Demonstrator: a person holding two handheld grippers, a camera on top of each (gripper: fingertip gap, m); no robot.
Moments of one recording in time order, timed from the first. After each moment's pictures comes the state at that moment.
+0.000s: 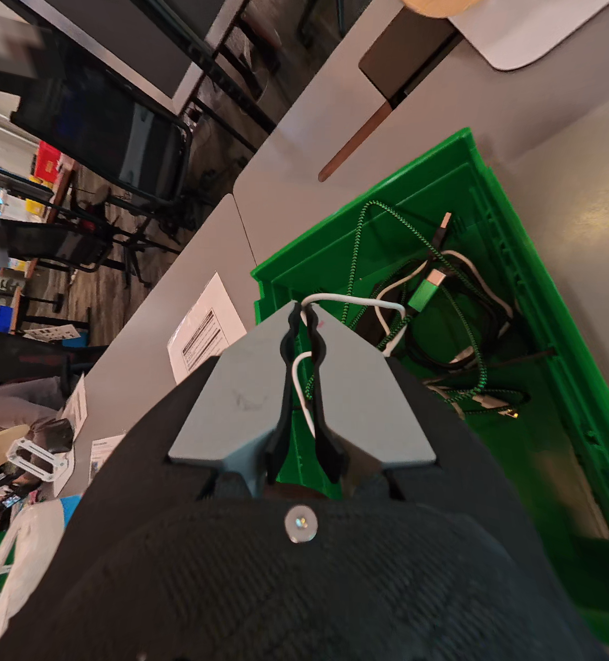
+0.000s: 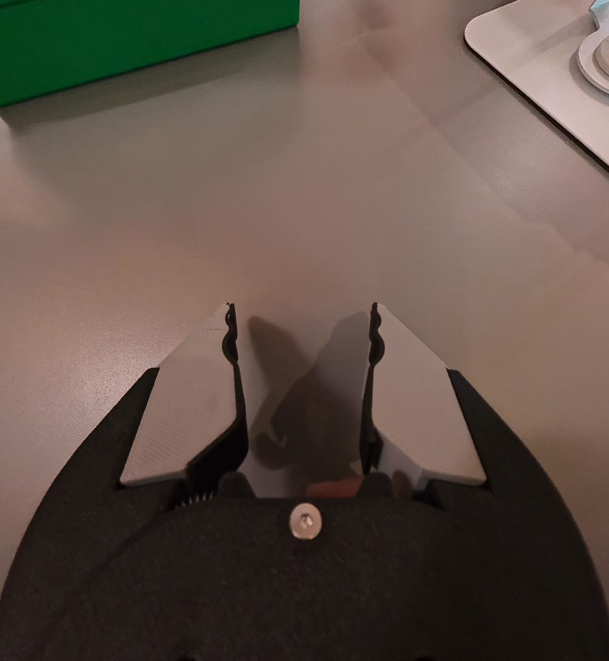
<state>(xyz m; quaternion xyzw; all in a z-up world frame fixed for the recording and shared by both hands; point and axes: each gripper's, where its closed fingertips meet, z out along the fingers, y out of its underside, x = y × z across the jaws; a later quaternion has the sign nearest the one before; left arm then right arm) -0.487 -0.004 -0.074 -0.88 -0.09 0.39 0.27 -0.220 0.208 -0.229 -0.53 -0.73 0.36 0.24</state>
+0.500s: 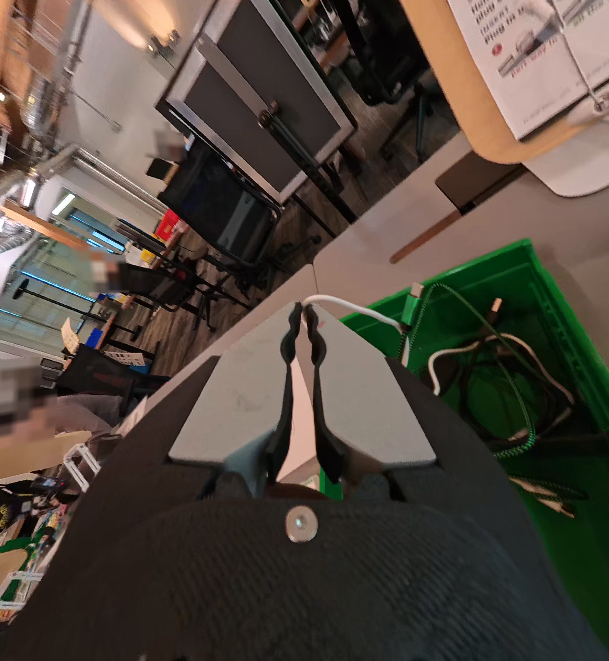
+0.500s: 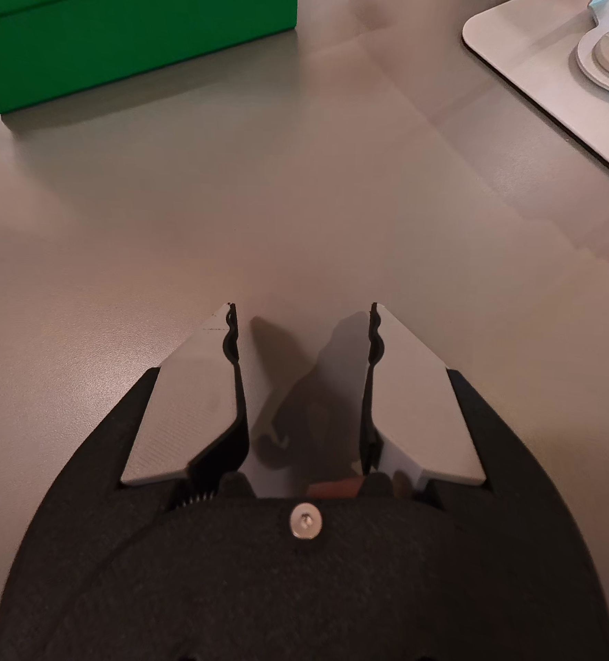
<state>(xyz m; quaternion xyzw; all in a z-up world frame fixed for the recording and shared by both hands) -0.490 -0.004 -0.001 -0.79 -0.10 0.48 0.36 -0.220 0.209 -0.229 -0.53 -0.73 0.36 0.24</state>
